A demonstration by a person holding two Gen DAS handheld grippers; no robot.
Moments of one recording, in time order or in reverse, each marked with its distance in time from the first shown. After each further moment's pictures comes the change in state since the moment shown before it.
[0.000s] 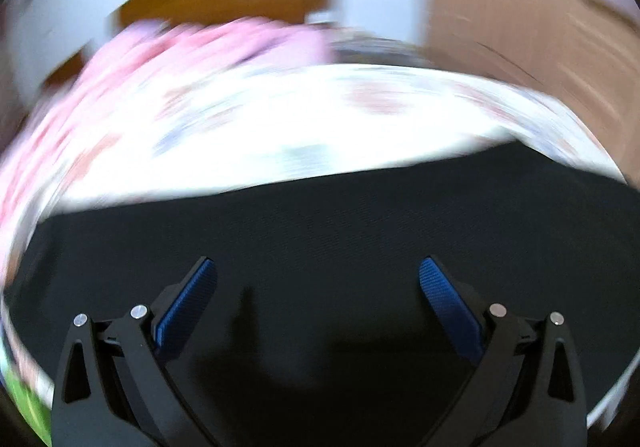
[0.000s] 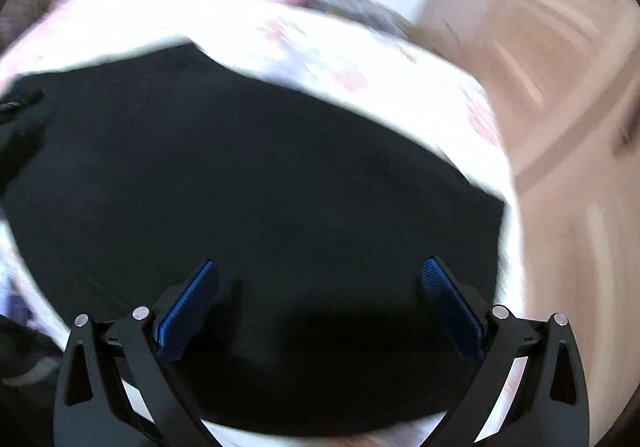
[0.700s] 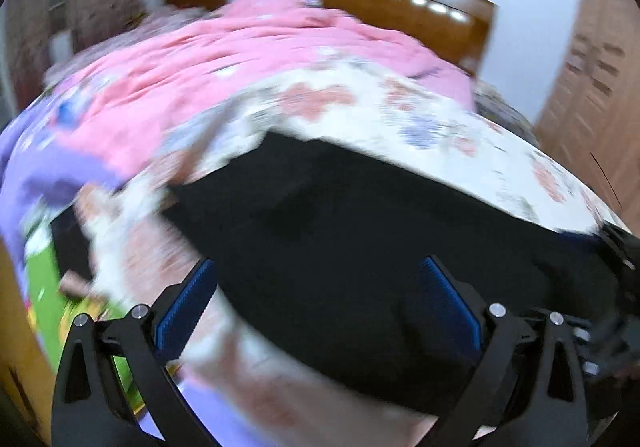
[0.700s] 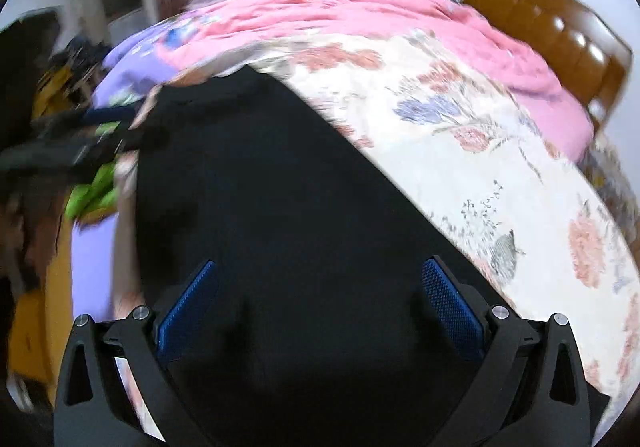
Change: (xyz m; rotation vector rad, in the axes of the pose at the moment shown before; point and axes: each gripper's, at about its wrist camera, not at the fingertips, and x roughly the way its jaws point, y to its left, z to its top) left arm -0.054 0.176 -0.022 -0.305 -0.058 0.137; right arm 0.057 0.377 0.182 -0.537 -0.109 0.580
